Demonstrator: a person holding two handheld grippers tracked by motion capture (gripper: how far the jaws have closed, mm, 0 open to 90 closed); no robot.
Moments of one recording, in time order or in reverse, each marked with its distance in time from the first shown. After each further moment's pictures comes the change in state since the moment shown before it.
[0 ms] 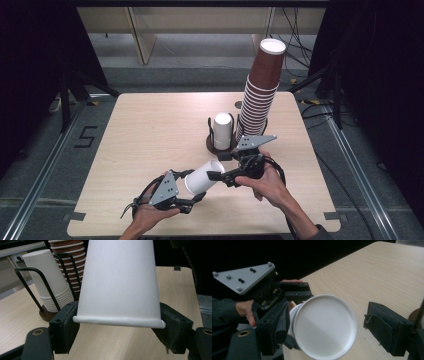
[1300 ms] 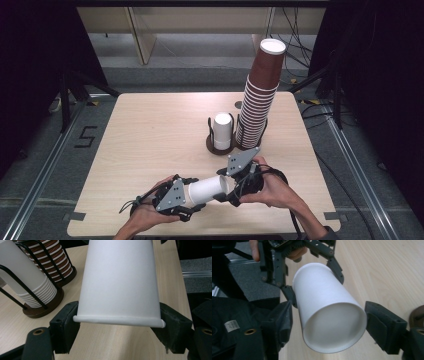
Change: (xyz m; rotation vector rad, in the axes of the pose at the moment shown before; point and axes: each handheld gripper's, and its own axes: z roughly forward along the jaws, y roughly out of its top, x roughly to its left) left arm -0.006 0.004 0.001 0.161 -0.127 0.170; right arm 0.019 -0.011 0.004 0.342 0.045 -0.359
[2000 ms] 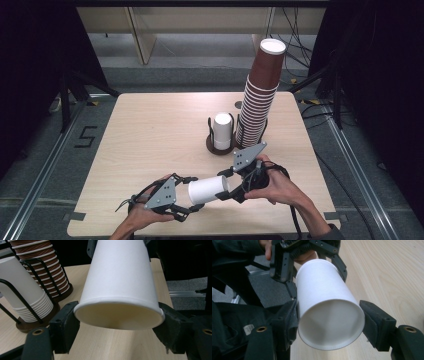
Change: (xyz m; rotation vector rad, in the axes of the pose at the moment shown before) left arm 0.006 -0.006 -0.008 -0.160 -0.053 -0.038; right arm -0.008 -0.006 -0.009 -0.059 0.090 0.049
